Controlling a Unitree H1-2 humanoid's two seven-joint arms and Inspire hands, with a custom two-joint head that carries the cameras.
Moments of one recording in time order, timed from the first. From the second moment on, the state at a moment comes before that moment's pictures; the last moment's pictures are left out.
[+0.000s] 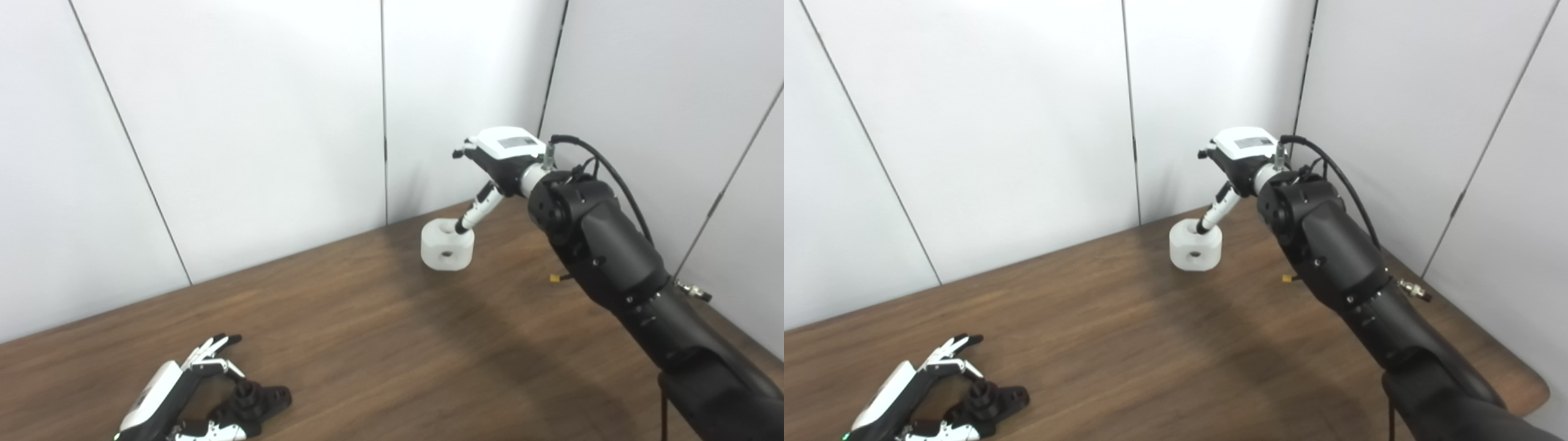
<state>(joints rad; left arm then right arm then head) -0.48 0.34 -0.47 0.58 0.33 -0.48 -0.07 -0.59 -0.73 0.08 -0.12 -1.03 0.46 0.75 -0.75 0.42</state>
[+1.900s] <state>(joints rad) -0.48 0.37 -0.53 0.58 0.31 -0.48 -0.02 -0.71 -0.67 0.26 0.26 -1.03 0.46 0.70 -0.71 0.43</state>
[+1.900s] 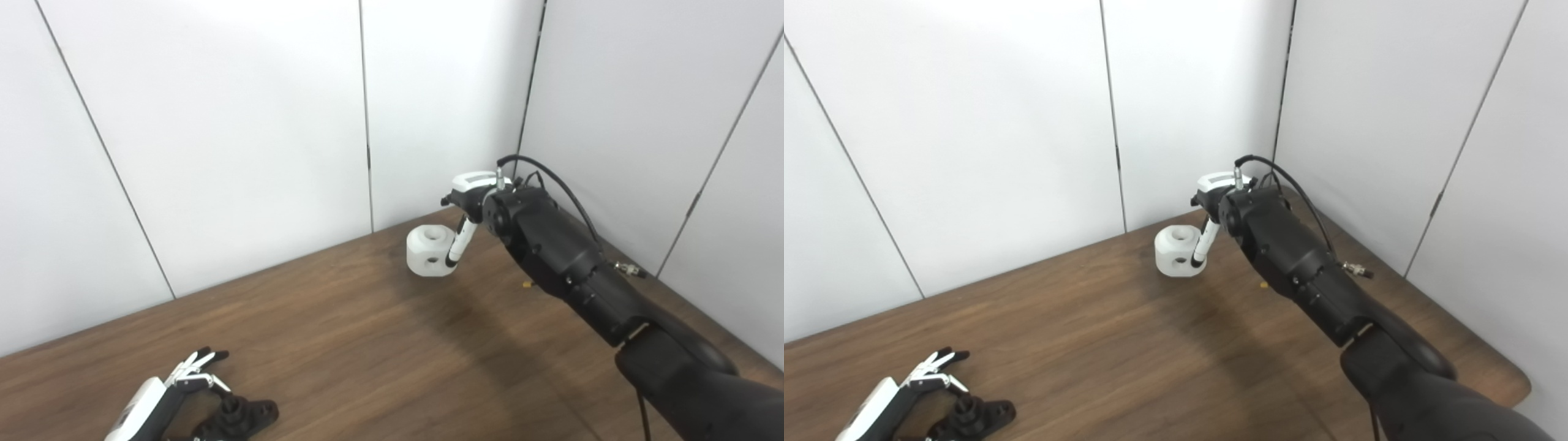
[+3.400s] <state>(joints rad) -0.45 0.38 -0.49 0.54 0.31 -0.48 -0.05 -0.66 -0.62 0.34 0.32 -0.95 0.39 0.30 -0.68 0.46</state>
